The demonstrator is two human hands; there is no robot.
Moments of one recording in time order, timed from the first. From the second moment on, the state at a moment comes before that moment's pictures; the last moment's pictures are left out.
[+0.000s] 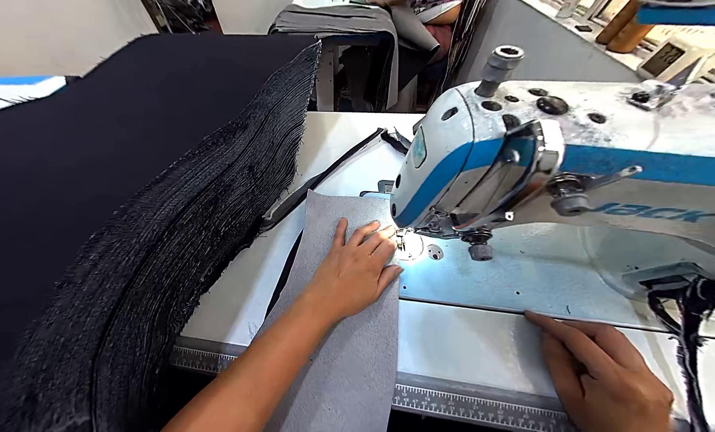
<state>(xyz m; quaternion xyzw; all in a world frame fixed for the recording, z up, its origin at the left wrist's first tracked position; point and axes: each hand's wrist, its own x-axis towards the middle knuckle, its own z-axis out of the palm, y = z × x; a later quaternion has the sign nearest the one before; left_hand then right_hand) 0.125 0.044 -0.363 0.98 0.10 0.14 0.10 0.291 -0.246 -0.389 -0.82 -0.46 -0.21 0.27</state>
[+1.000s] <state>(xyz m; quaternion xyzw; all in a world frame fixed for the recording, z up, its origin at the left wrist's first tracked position) 0.062 0.012 -0.299 0.93 0.18 -0.12 0.30 0.159 -0.175 -0.396 -0.75 -0.53 -0.13 0.39</state>
